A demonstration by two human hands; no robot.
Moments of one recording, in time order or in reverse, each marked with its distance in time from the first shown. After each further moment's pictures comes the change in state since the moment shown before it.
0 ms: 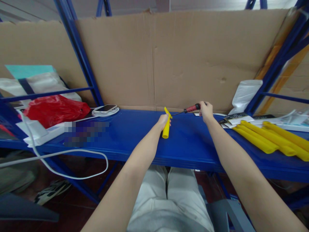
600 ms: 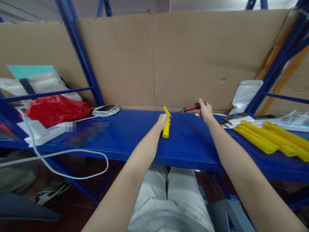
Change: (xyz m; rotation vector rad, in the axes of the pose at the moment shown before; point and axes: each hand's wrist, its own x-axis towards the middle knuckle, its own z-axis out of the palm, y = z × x) left_hand 0.000 0.002 -0.001 -0.031 0.041 0.042; right_hand -0.021 -0.023 0.002 0.128 -0.030 0.103
